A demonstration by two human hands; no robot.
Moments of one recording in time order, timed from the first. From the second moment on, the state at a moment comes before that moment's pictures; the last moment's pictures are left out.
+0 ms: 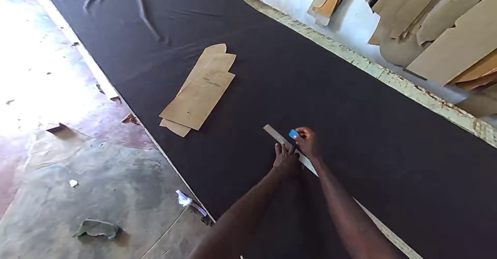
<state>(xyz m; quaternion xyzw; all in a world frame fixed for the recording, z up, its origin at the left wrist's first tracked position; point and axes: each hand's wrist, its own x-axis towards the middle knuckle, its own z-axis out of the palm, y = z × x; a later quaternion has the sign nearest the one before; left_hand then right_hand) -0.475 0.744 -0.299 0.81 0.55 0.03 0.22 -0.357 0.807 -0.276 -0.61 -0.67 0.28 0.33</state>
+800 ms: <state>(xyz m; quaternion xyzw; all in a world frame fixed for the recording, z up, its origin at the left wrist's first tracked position) -0.472 0.733 -0.303 0.81 0.56 0.03 0.20 -0.396 0.862 -0.268 -0.54 -0.82 0.19 0.07</state>
